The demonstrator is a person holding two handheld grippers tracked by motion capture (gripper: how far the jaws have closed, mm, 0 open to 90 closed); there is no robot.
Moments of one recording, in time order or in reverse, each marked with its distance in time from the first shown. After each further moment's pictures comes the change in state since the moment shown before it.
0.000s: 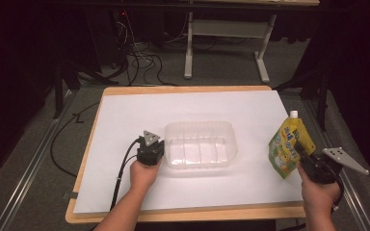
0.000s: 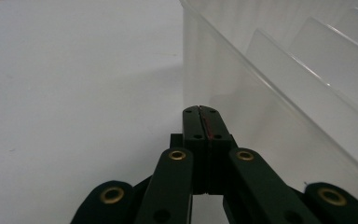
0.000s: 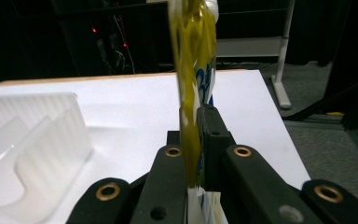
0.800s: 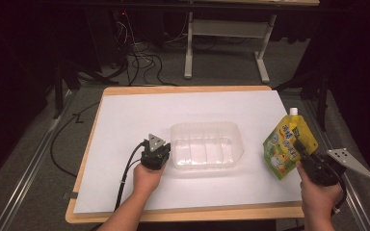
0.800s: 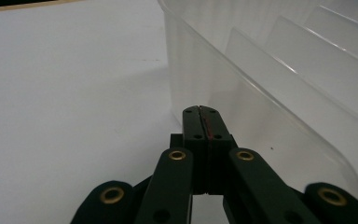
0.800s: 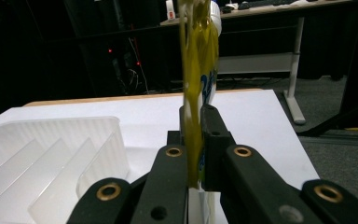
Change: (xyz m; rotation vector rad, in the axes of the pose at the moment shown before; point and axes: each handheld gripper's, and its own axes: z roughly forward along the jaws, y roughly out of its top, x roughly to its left) left arm -0.017 -0.002 -0.006 -0.023 -0.038 0.047; right arm 0.017 0.012 -0.015 -0.069 0.046 0.009
